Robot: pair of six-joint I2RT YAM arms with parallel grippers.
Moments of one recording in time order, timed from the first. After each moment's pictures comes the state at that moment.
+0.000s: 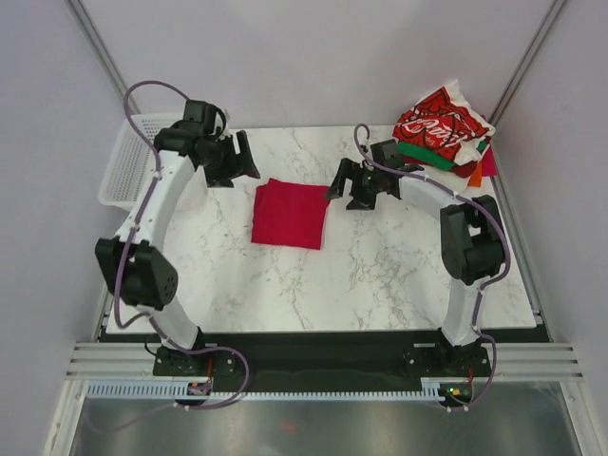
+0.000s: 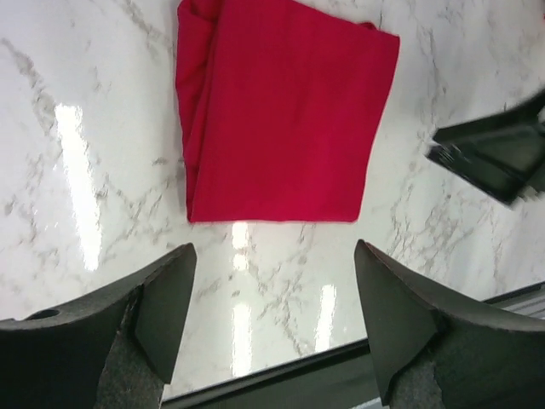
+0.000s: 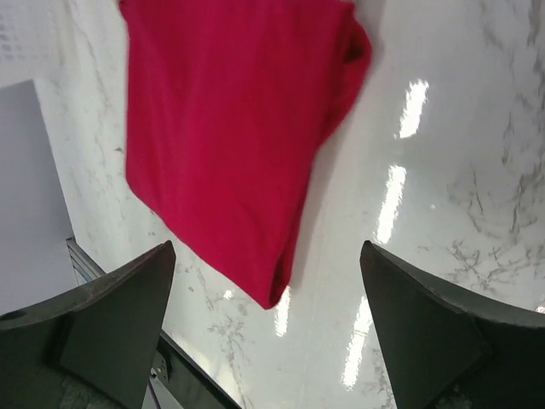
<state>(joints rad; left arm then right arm) -0.17 1.79 1.81 -1.01 0.23 -0.39 0.31 1.95 1.46 -0.34 -0.49 0.58</state>
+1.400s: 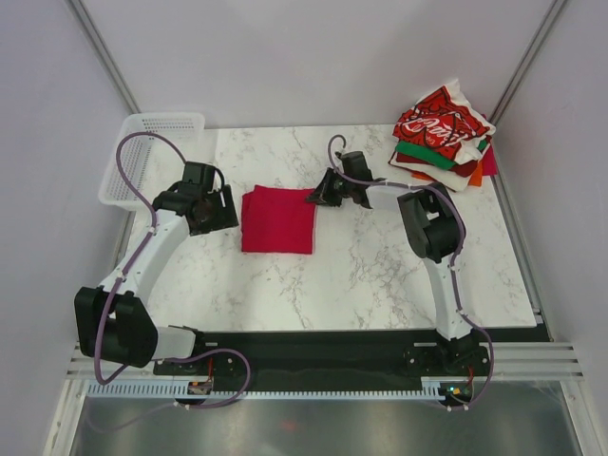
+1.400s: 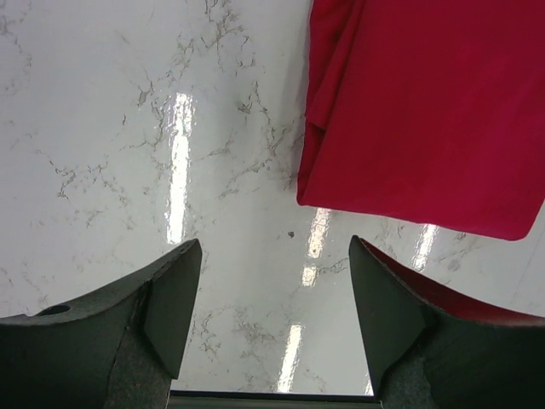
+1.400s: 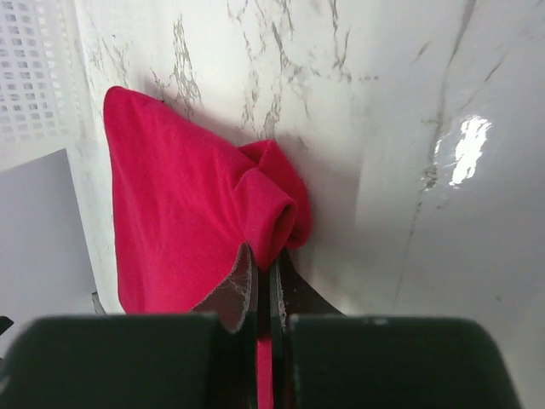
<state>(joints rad) -0.19 1.34 1.11 -0.77 -0.11 -0.37 0.42 2.31 1.53 0.11 -0.47 0.81</state>
